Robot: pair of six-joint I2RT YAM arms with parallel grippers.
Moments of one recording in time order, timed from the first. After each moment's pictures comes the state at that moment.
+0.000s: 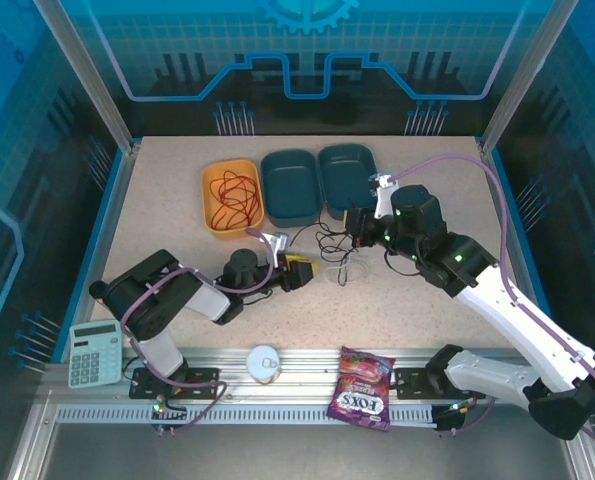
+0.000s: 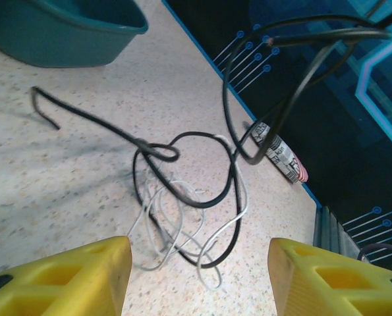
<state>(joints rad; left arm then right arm) -0.64 1.73 0.41 1.16 0.41 -0.69 0.65 1.04 1.13 -0.55 -0.02 0.51</state>
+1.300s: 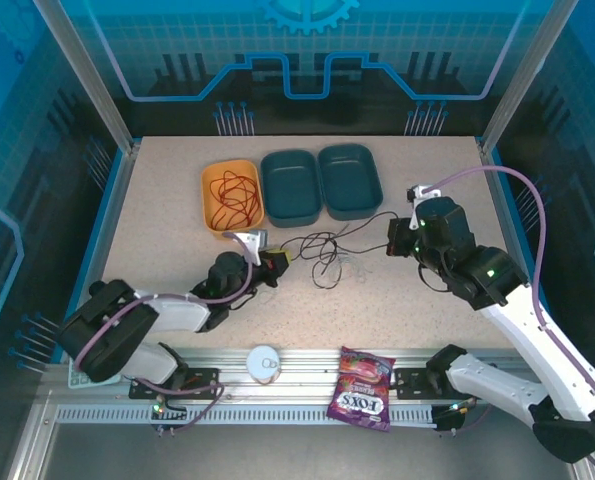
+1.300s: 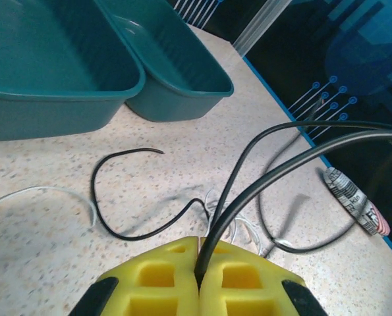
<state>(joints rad) -0.62 1.39 0.31 0.84 0.10 -0.61 0.57 0.91 1.15 -0.87 0.24 0.46</state>
